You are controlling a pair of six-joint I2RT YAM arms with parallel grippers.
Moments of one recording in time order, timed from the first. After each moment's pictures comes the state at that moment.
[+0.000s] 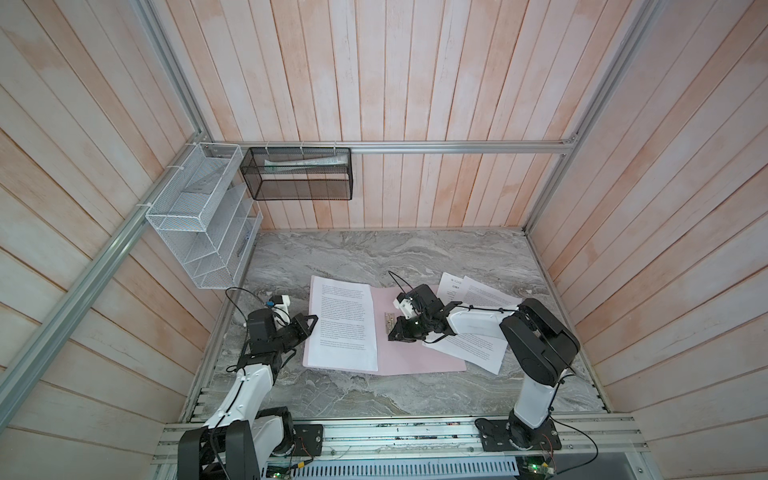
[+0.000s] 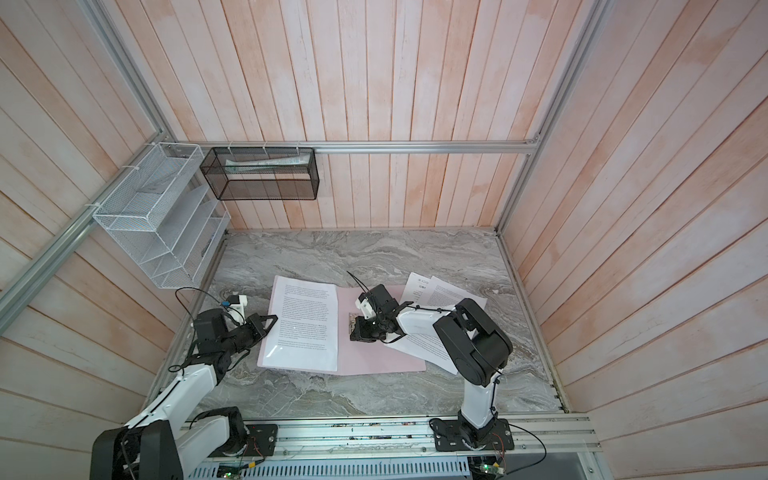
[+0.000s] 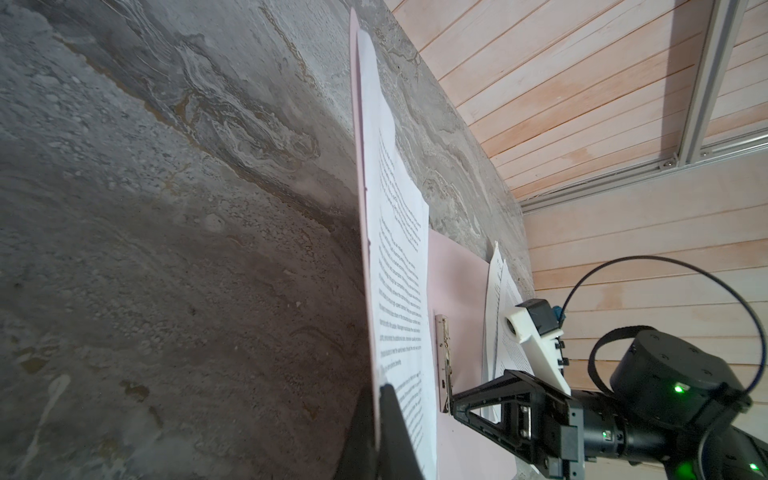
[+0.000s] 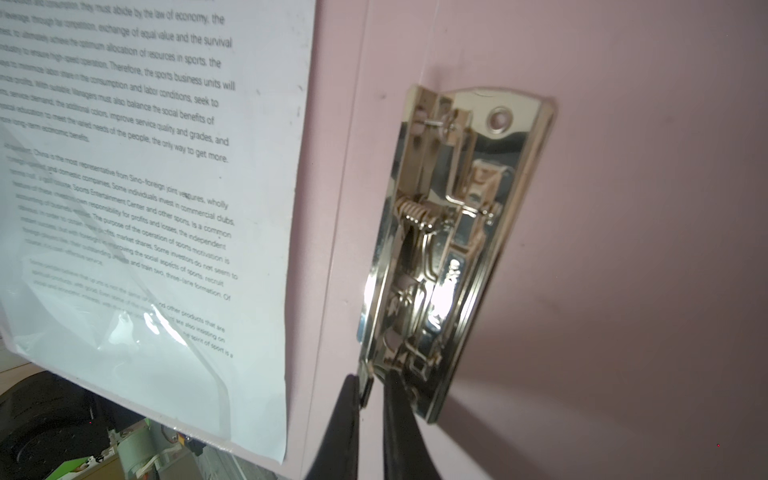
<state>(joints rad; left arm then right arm) 0.15 1.03 0.34 0.09 0.65 -0.59 0.72 1.84 0.96 -0.13 -0.52 0.63</state>
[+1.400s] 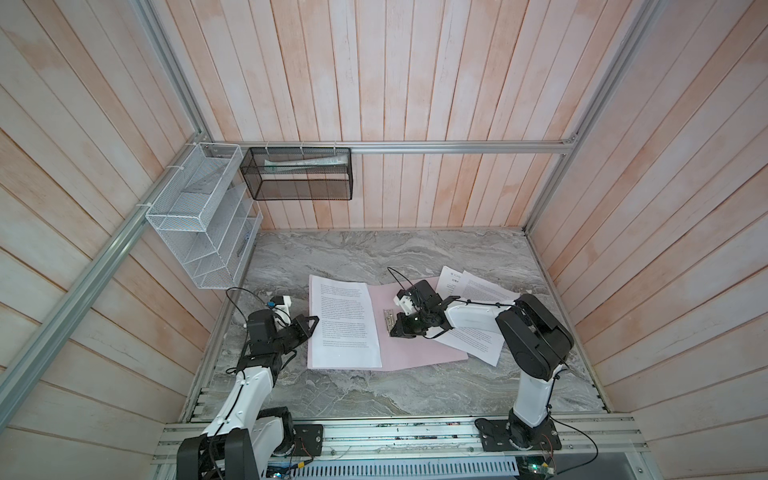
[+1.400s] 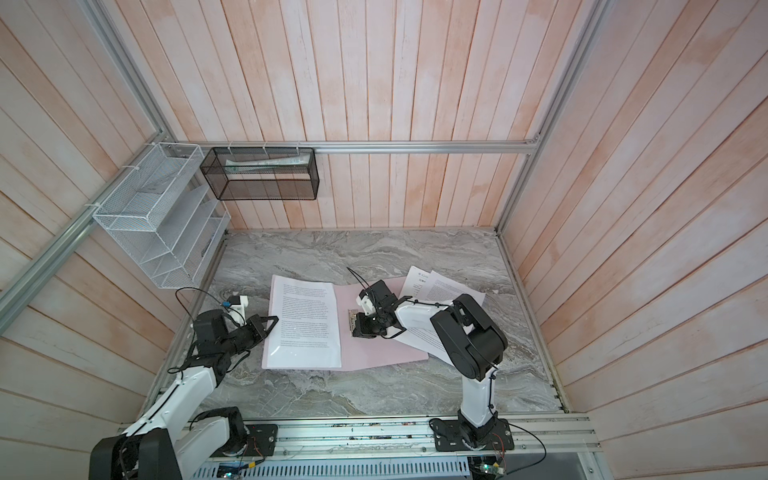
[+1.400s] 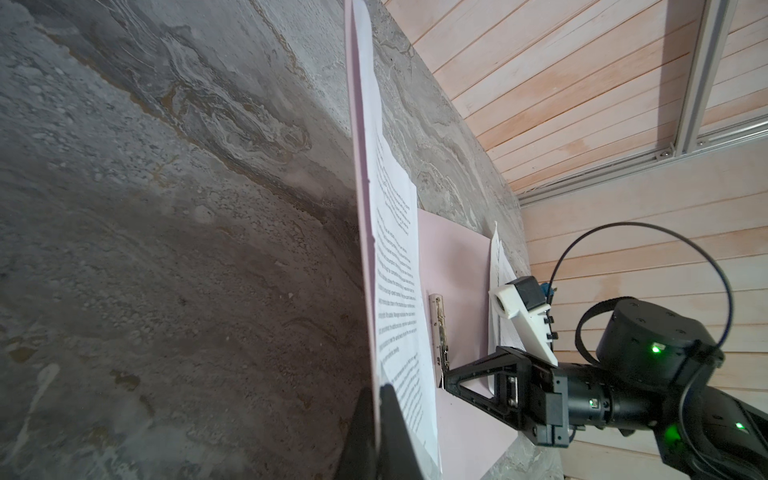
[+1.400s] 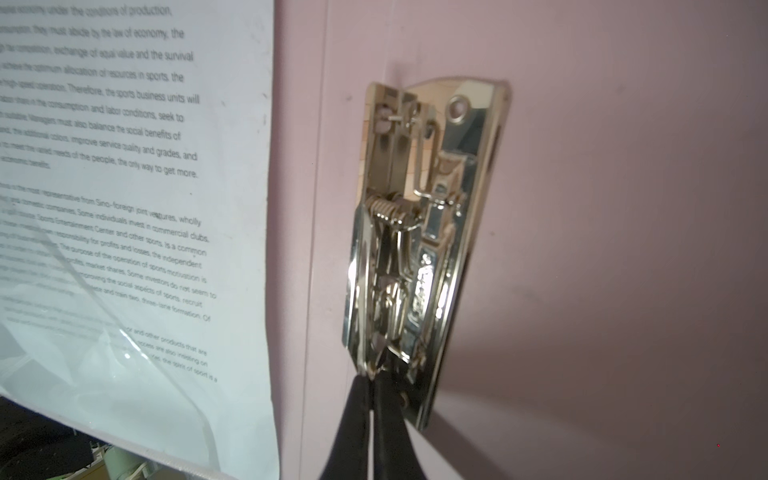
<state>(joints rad) 0.14 0.99 0.34 0.05 0.66 -0.58 0.68 1.88 1.03 -0.20 -0.52 0.58</state>
